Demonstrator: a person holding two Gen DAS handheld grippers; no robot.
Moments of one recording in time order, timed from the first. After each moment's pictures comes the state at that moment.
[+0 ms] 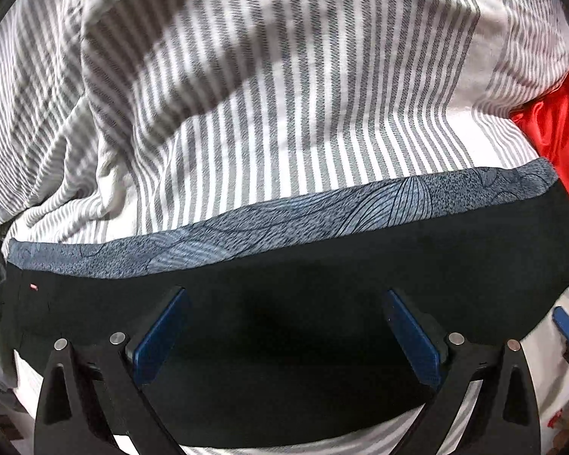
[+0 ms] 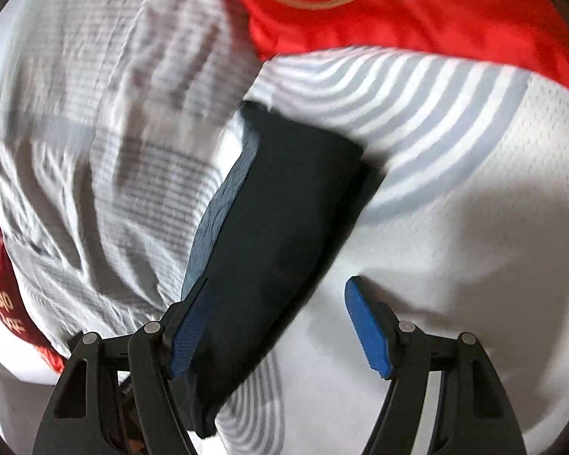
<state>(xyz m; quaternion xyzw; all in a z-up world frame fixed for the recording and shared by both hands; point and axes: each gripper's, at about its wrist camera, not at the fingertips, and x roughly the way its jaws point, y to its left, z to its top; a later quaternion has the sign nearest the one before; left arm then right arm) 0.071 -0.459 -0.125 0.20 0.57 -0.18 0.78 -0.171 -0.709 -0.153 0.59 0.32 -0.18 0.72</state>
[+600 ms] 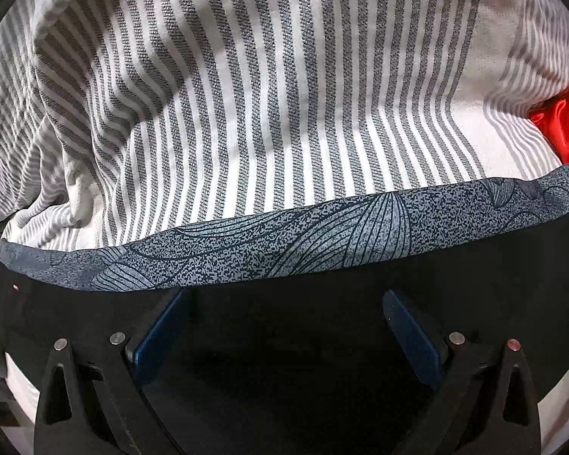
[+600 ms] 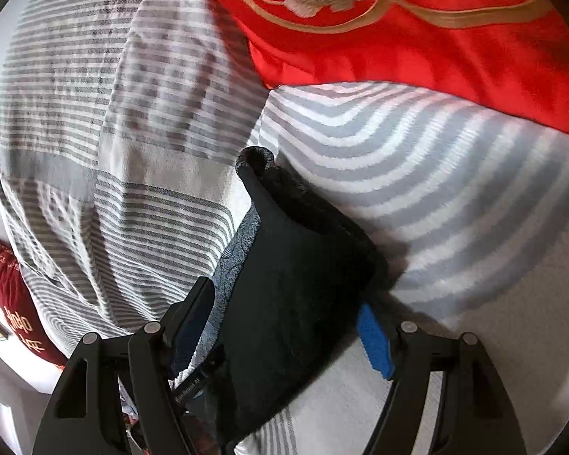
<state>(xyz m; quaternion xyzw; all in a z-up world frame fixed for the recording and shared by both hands) 0.075 -0.505 -0.163 0.20 0.56 -0.16 0.79 -0.152 -0.737 -0.157 0.61 0.29 -0.16 0.72</state>
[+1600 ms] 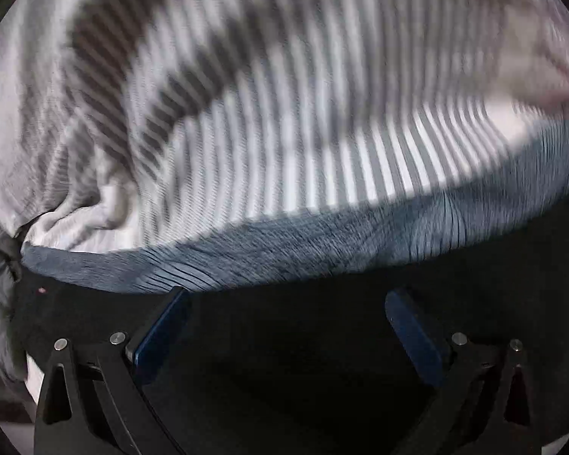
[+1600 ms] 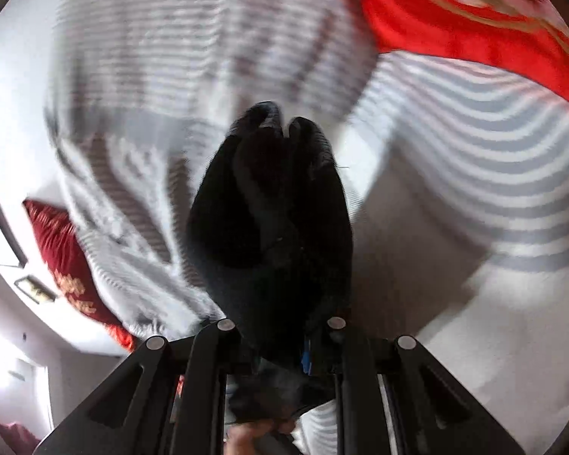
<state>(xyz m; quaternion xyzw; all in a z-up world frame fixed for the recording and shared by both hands) 0.077 -0.473 -0.161 0.23 0.54 -0.13 0.80 -0.111 -0.694 -0.080 0.62 0.28 -0.01 0.74</state>
